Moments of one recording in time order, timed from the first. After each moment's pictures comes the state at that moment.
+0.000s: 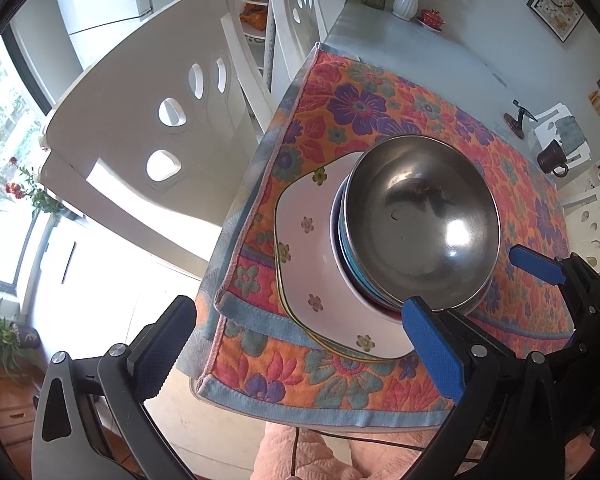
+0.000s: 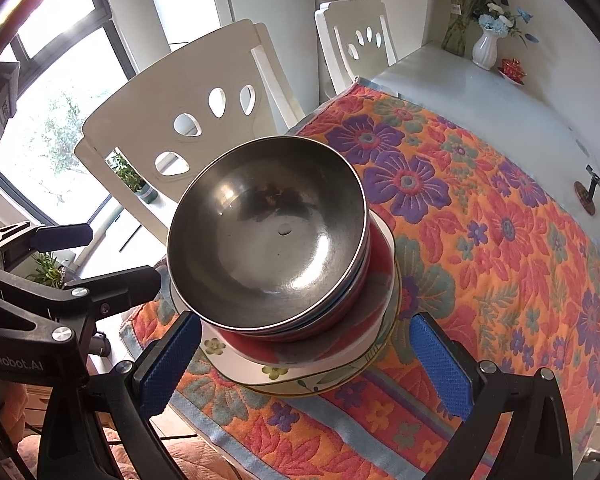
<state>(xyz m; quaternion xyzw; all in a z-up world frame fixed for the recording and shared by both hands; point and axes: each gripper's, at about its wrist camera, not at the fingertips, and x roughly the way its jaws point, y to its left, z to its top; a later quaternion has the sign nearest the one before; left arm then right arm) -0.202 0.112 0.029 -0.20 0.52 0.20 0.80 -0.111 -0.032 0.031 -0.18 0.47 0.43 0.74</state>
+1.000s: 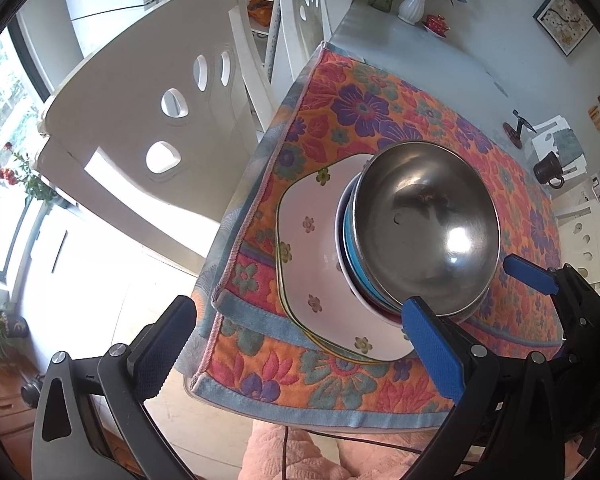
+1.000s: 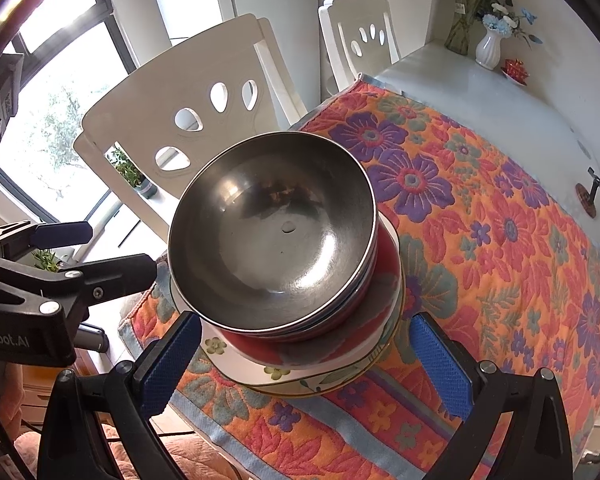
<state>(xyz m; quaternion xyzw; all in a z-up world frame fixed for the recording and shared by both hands) -0.205 0.121 0.028 -0.23 0.52 0.20 0.80 -0.113 -0.029 0.029 -0.19 0.47 0.43 0.74</state>
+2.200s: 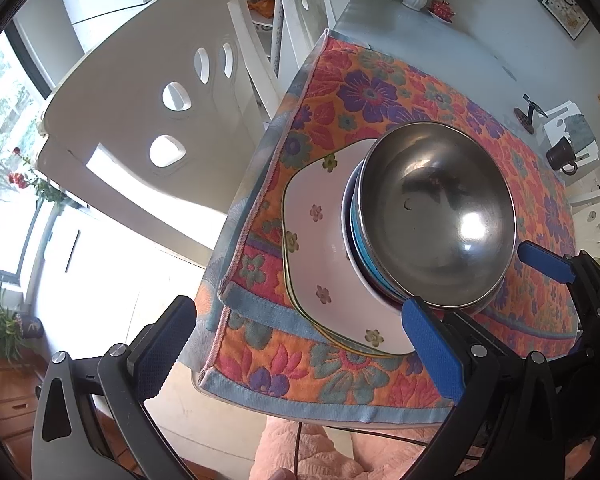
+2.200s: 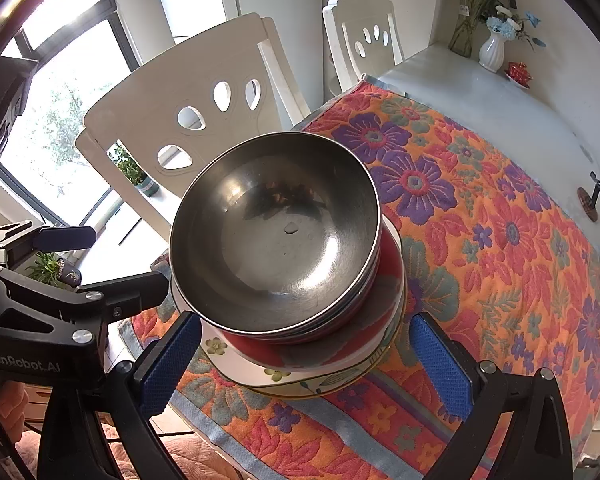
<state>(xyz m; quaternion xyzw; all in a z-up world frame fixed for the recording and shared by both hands) -0.201 0.113 0.021 -0.20 0.54 0.21 0.79 -0.112 -0.027 0.028 -0.20 0.47 0.44 0.74</state>
